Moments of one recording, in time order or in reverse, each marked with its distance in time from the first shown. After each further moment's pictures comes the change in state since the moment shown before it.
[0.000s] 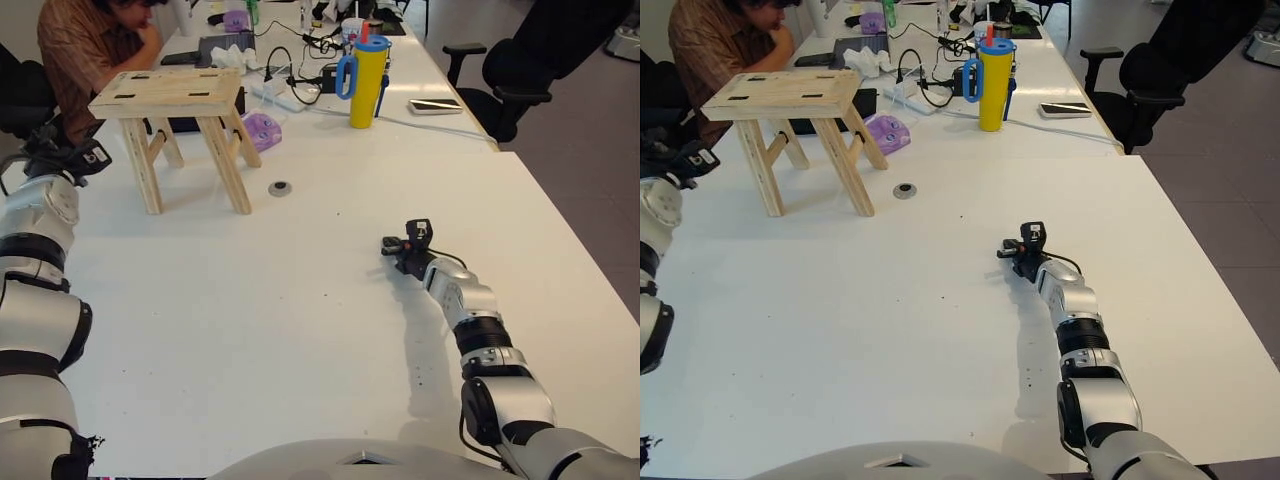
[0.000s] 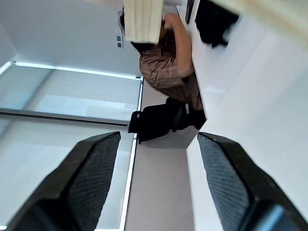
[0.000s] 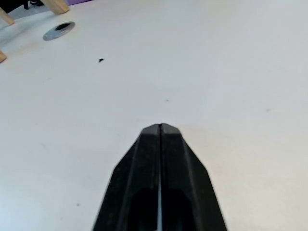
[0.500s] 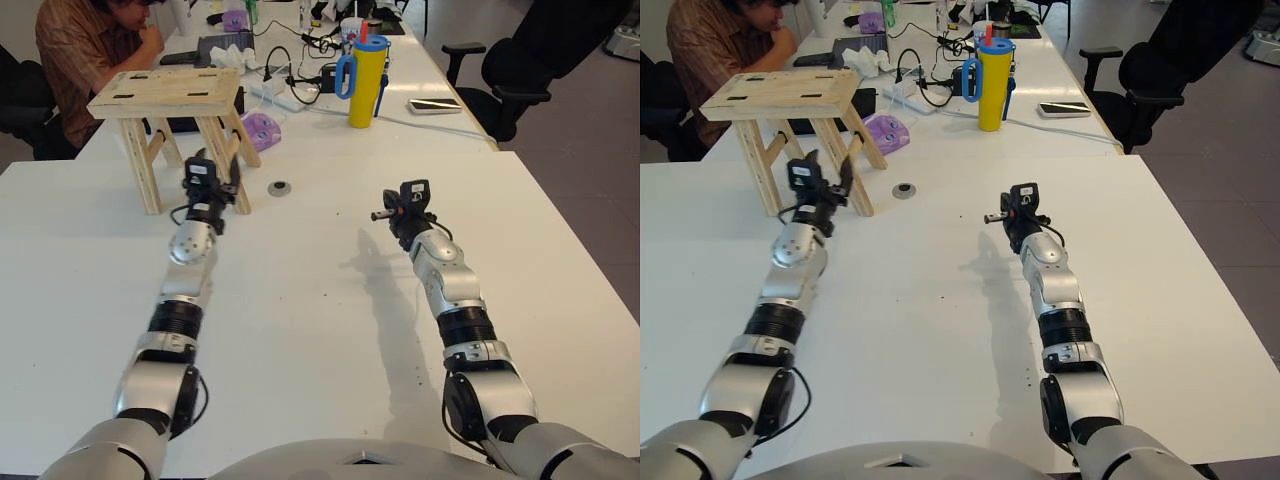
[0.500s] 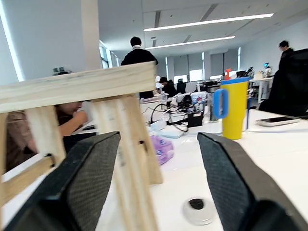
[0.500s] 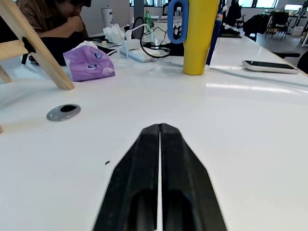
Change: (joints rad) left arm 0.357 -0.590 0.364 -0.726 -0.555 -0.066 -0.106; right arm -0.095 0.082 0.017 -0.118 -0.116 -0.174 -0.233
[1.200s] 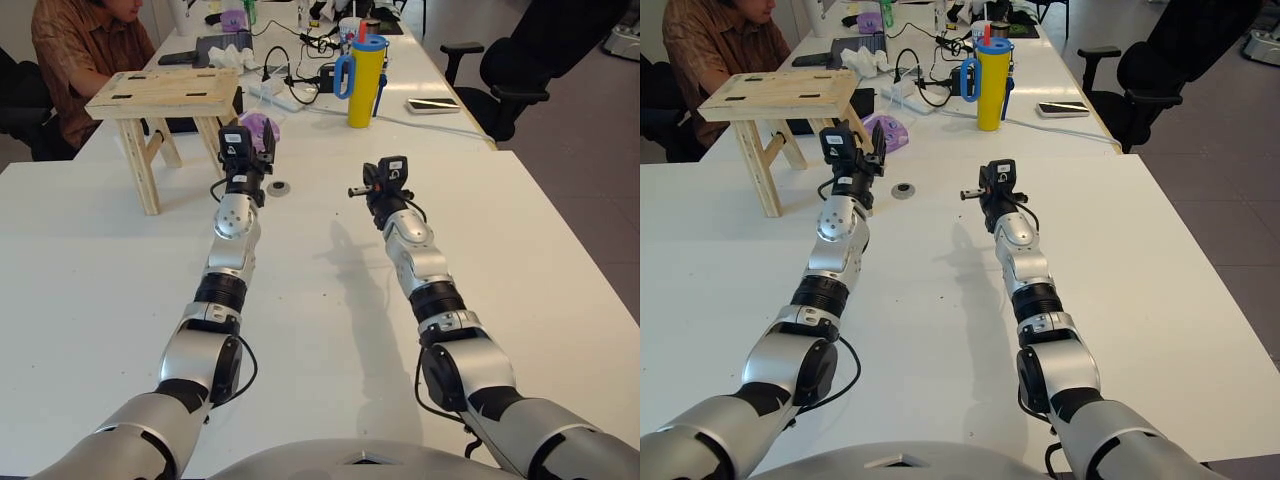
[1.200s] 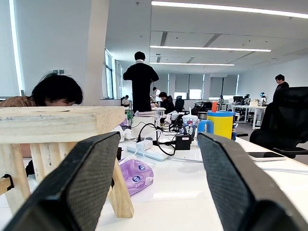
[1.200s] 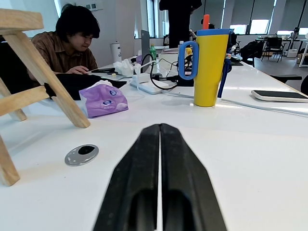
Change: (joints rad) left arm -0.200 -0.114 0.082 0.233 0.112 -0.121 0.098; right arm -0.143 0.090 0.002 0.245 -0.022 -0.232 -0.049
